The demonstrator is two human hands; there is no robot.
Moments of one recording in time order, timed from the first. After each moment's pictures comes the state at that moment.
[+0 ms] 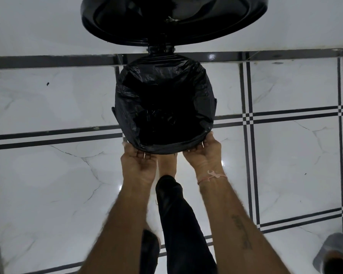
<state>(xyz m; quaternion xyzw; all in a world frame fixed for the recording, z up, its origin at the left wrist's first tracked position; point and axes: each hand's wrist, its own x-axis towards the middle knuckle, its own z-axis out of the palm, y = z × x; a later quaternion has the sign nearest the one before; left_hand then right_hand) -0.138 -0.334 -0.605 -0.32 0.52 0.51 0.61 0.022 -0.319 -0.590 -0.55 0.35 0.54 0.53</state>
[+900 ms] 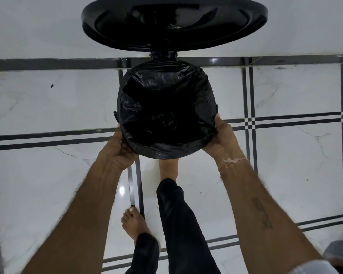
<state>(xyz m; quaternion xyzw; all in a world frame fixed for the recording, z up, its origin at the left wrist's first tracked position) -0.193 -0.274 -0.605 -0.18 0.60 0.32 0.71 0.069 -0.276 -0.604 -0.60 0.20 0.63 0.46</state>
